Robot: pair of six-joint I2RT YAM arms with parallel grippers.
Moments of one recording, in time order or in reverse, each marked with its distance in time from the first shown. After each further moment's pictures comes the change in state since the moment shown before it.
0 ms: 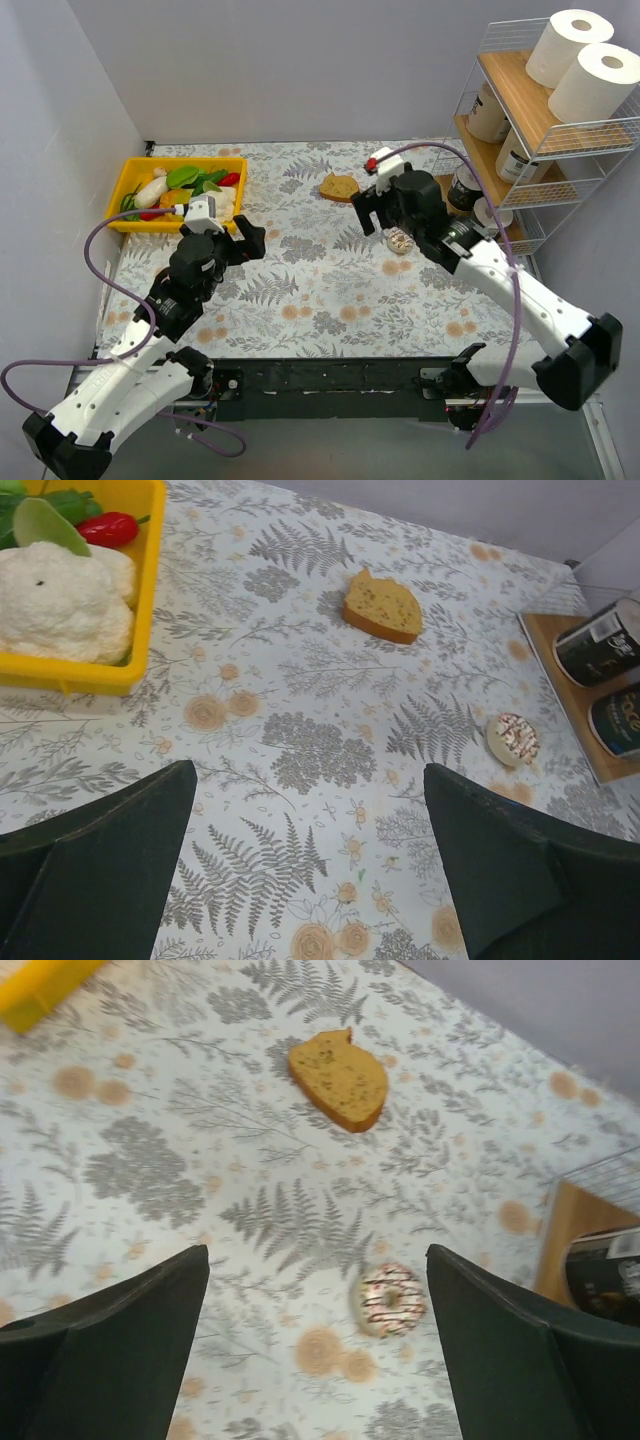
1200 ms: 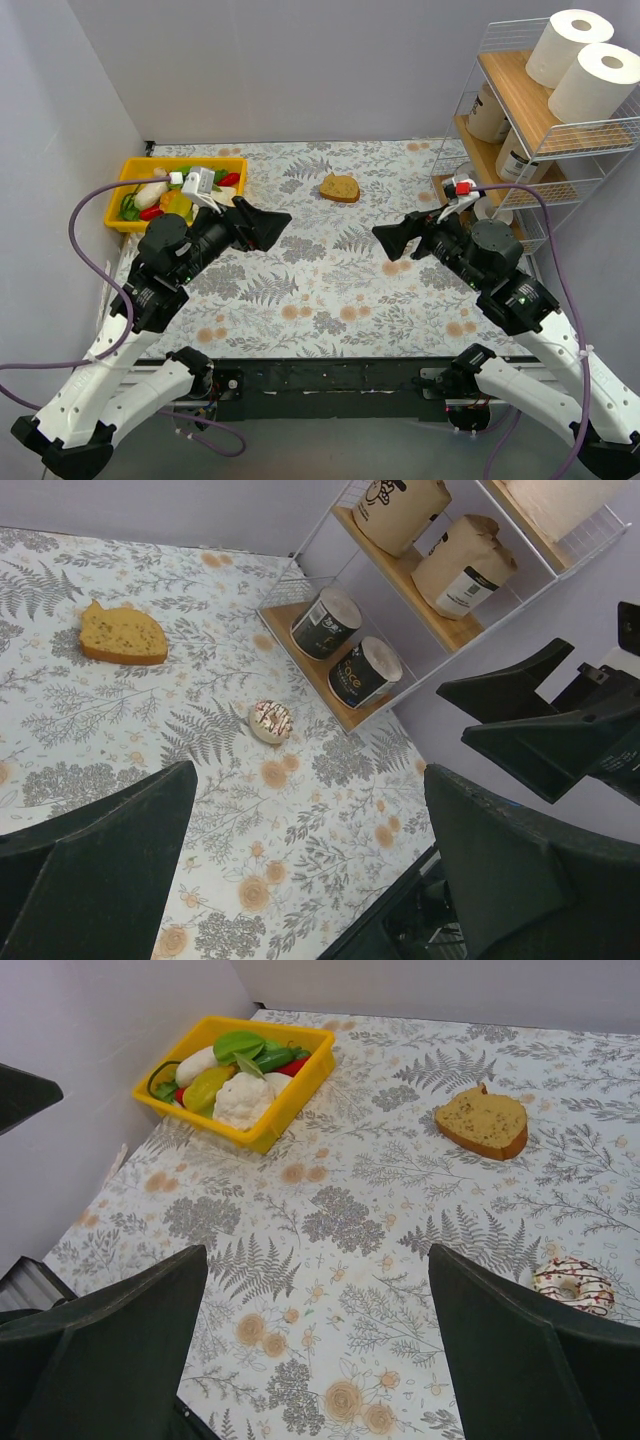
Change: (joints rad) left arm 0.000 0.066 0.290 -0.005 0.485 -0.120; right arm -0.003 -0.538 -0.260 0.063 -0.193 0.479
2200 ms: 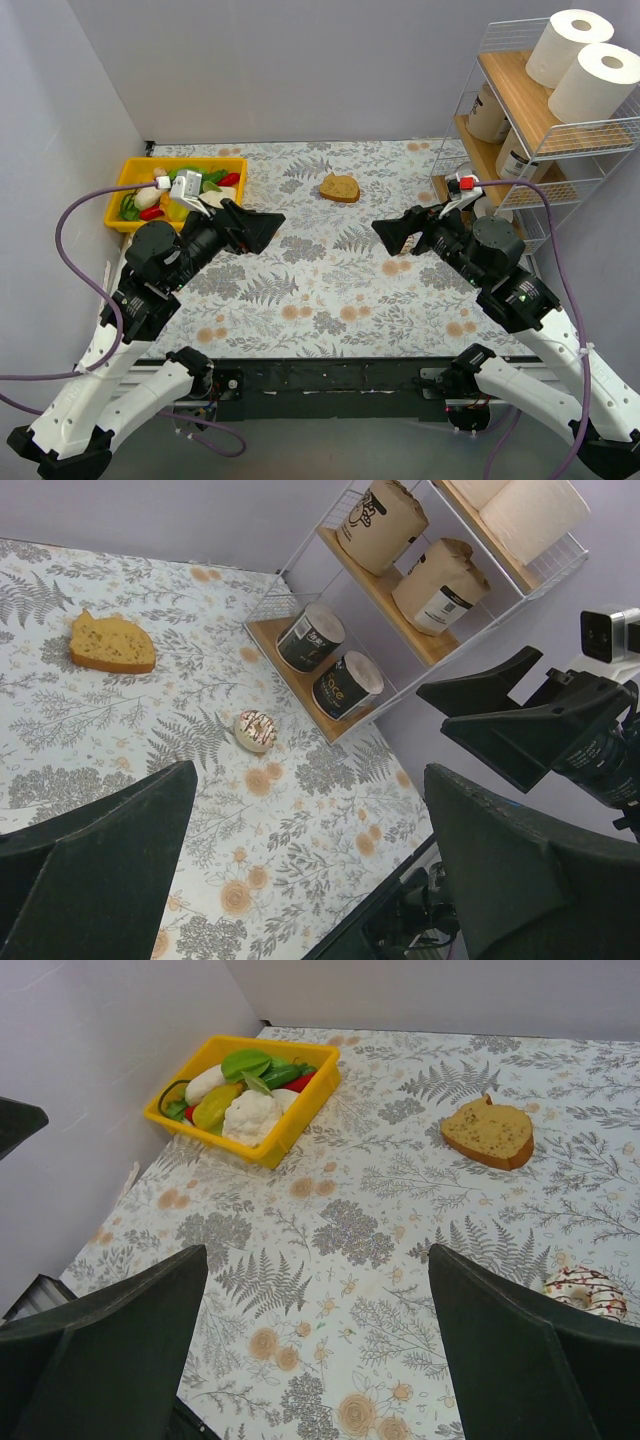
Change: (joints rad) left arm 0.000 -0.055 0.014 -0.022 -0.012 -0.043; right arm 0.000 0.019 0.026 0.012 0.014 0.032
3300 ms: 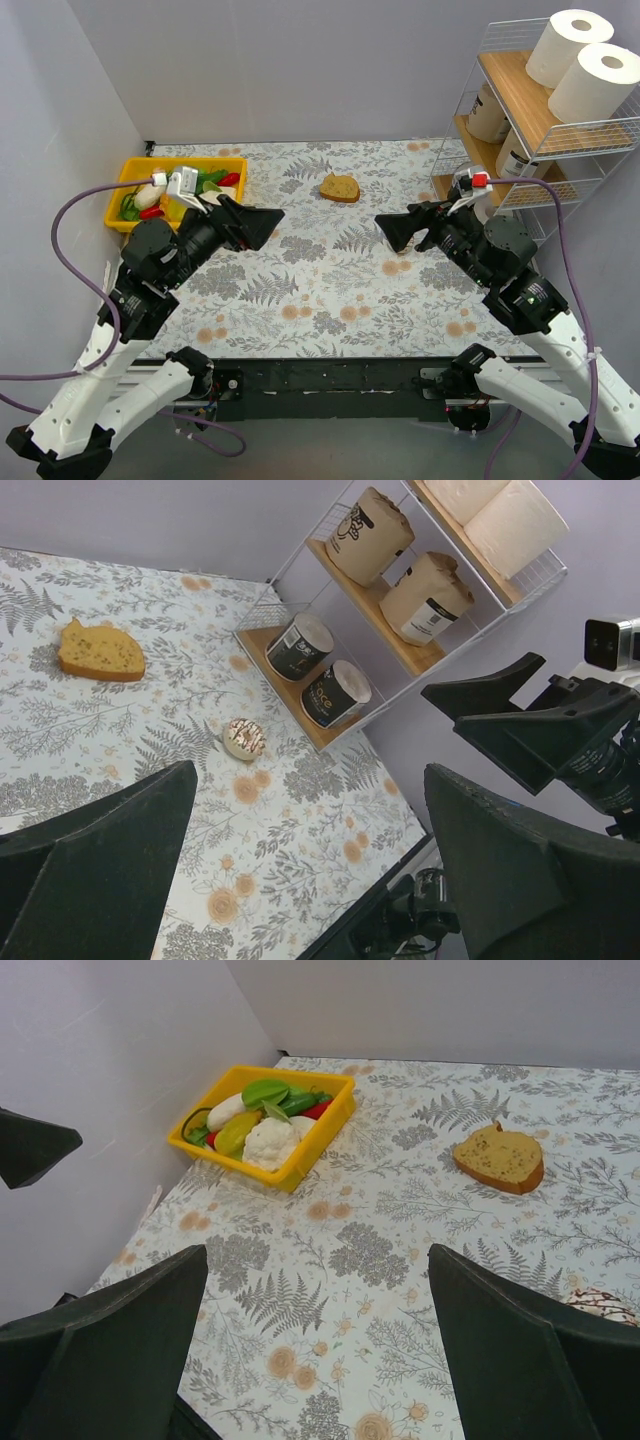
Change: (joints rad) left arm 0.000 0.015 0.033 -0.003 0.000 -0.025; right arm 0.000 -0.012 0.041 0.006 0.001 0.023
